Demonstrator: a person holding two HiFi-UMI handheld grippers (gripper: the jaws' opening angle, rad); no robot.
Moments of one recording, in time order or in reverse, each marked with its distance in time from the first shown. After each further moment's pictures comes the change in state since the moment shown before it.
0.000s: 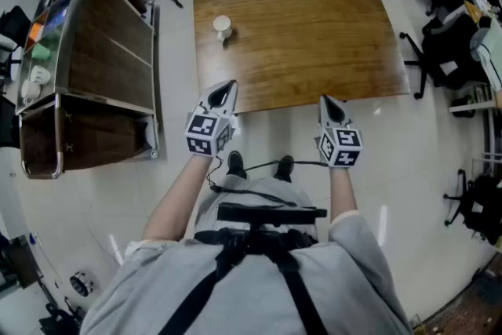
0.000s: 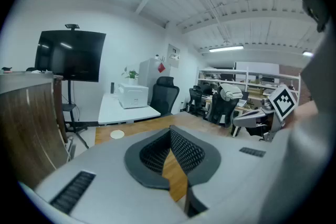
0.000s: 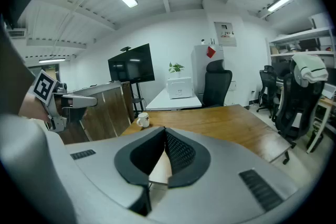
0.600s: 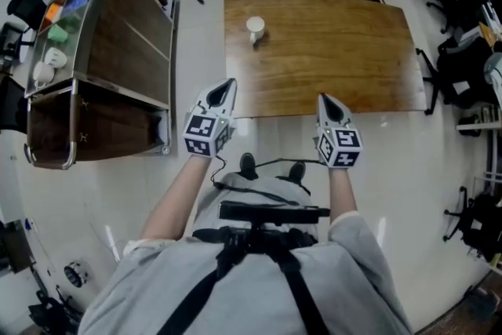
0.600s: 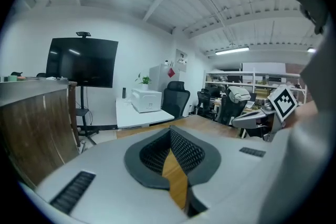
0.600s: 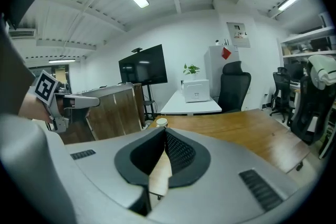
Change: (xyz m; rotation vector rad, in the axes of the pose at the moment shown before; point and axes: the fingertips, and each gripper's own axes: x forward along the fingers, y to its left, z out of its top) left arm -0.054 0.092 0.005 0.007 -0.039 0.066; right arm 0.049 0.099 0.020 -0.048 -0.031 0.072
